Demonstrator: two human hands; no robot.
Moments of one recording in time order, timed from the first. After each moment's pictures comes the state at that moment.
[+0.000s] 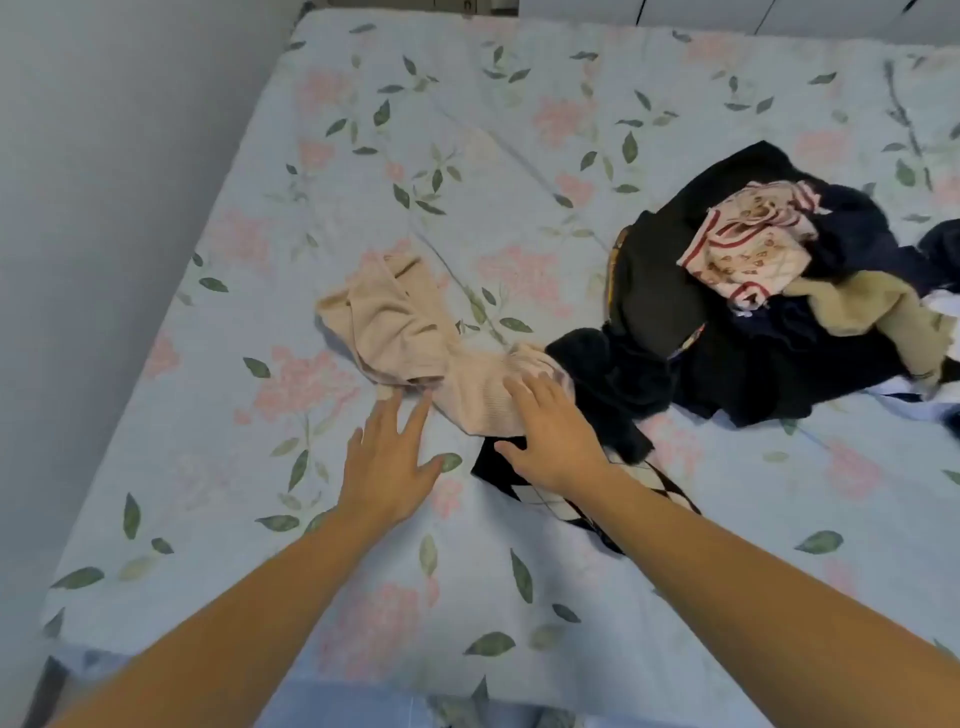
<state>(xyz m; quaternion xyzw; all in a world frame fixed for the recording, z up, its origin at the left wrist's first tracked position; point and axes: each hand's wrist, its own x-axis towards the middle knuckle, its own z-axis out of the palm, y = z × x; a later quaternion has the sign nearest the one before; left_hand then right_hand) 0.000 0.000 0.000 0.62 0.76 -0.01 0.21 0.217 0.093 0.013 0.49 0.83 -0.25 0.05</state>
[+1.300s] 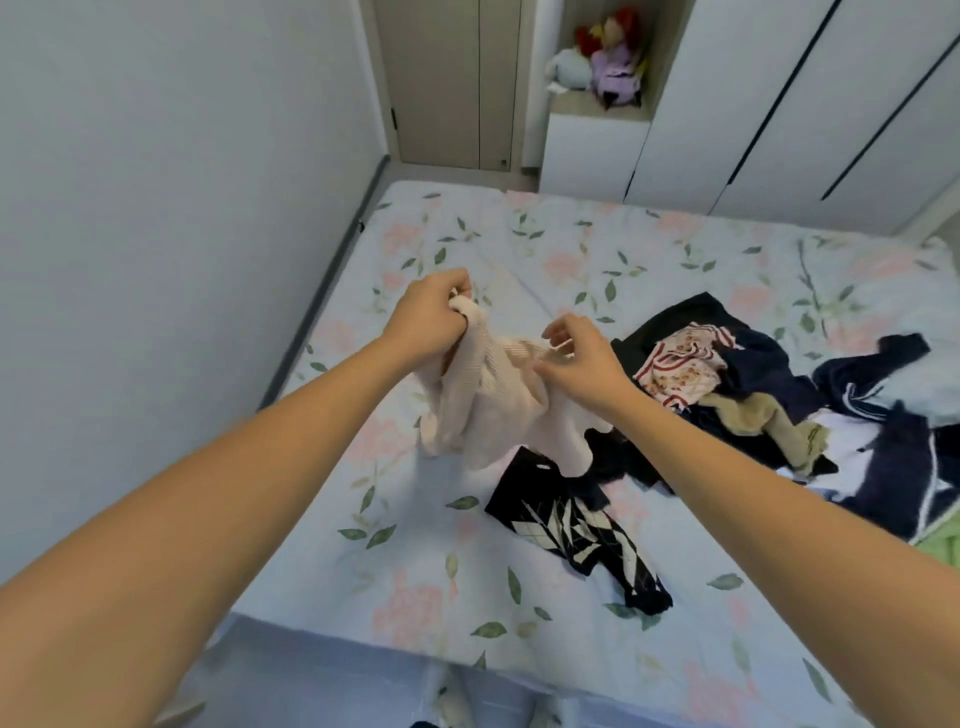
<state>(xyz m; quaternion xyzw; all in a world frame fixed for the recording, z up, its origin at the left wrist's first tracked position) -0.006 0.082 0.415 0.59 0.71 0.30 0.25 0.226 0.123 0.367 0.50 0.75 -0.39 -0.20</state>
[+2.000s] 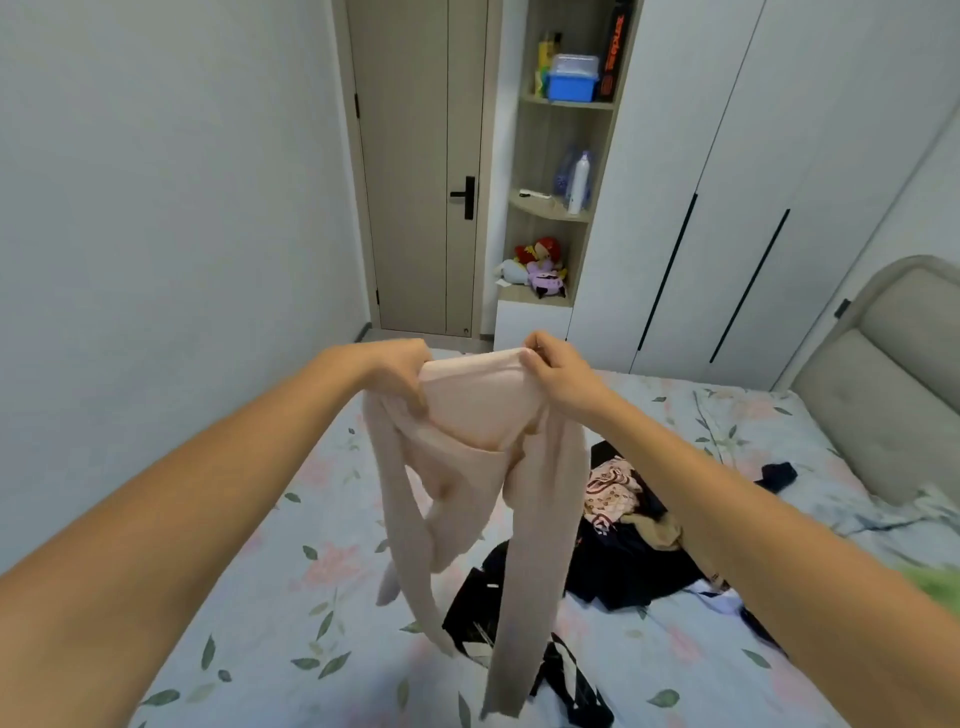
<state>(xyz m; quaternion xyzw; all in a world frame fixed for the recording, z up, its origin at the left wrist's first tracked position) 0.030 0.015 0.641 0.71 0.67 0.00 0.22 0.288 0.069 0.612 0.42 0.80 -0.31 -0.28</state>
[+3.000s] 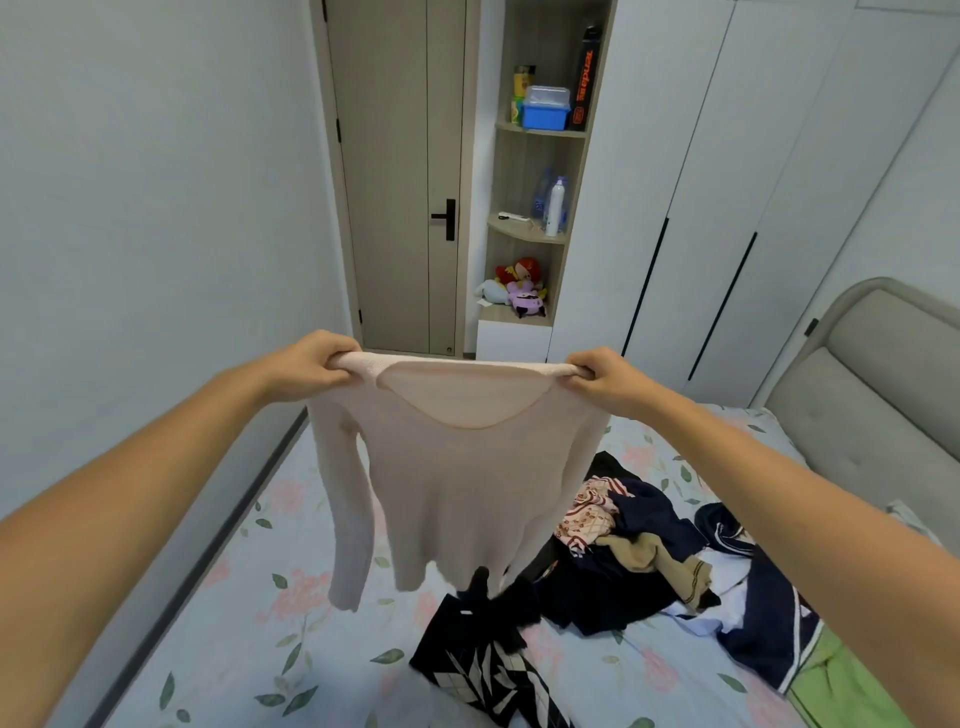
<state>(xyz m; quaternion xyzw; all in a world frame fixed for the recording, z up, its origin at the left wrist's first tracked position) -0.016 0.014 0.652 0.70 0.64 0.23 0.21 0.394 0.129 0.645 0.45 0.84 -0.25 -0.17</state>
